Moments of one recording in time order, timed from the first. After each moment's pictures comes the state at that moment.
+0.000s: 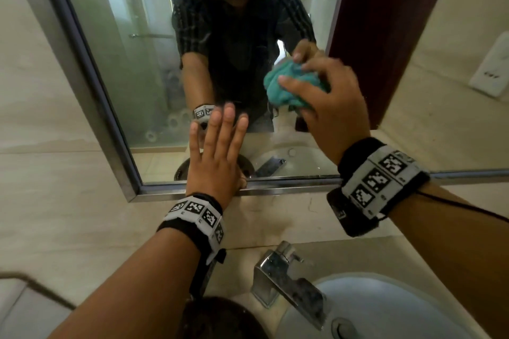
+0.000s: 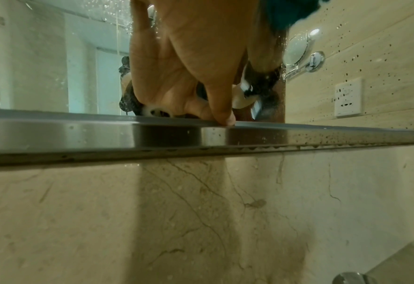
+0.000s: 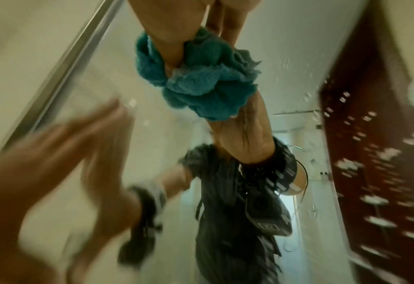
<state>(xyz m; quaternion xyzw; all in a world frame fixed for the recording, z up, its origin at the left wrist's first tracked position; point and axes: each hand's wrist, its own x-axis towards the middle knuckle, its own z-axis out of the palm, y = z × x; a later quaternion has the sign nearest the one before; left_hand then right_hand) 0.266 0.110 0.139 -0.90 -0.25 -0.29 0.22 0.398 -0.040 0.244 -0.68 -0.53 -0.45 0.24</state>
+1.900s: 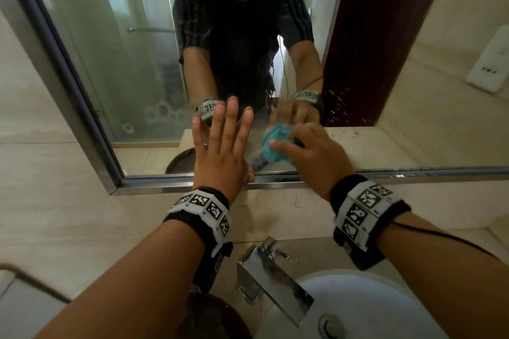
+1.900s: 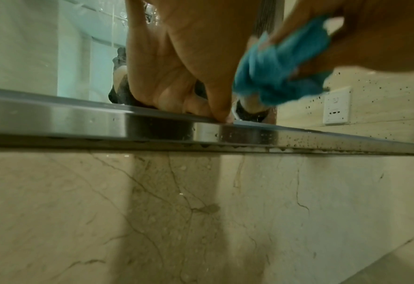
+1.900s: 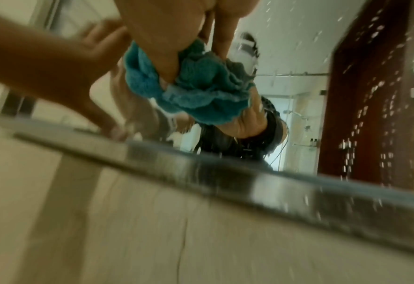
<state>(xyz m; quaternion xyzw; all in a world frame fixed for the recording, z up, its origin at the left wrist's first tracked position) 0.295 0.079 0.138 -0.90 -0.25 -0.30 0.19 0.417 -0.071 0.166 -0.71 -0.60 -0.36 0.13</state>
